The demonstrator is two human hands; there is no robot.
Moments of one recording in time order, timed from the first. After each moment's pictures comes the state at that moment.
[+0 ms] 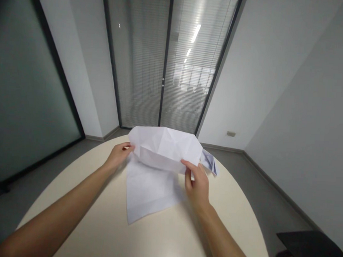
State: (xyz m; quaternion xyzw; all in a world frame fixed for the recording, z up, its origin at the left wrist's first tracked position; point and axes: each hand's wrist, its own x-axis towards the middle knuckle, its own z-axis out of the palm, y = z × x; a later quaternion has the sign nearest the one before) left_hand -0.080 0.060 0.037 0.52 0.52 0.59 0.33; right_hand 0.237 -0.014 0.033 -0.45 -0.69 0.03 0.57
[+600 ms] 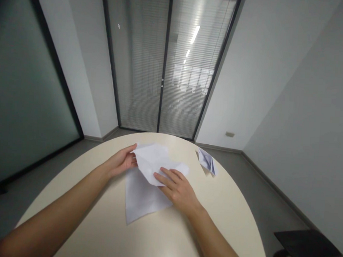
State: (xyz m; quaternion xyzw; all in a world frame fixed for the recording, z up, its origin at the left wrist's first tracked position) left_hand -0.051 0.038 0.055 0.36 0.34 0.49 0.72; right_hand 0.227 -0.025 0.037 -0.22 -0.93 -0.13 0.27
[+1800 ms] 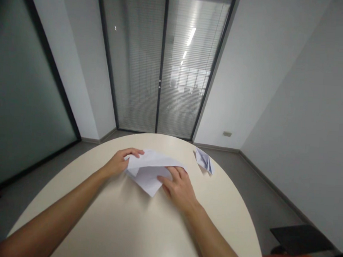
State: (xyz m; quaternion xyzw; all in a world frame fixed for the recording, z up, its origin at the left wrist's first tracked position) left_hand -0.062 0.030 0.049 0.75 0.34 0.47 0.32; right_hand 0.227 -0.031 0.032 -0.33 -0.85 -0.23 0.34
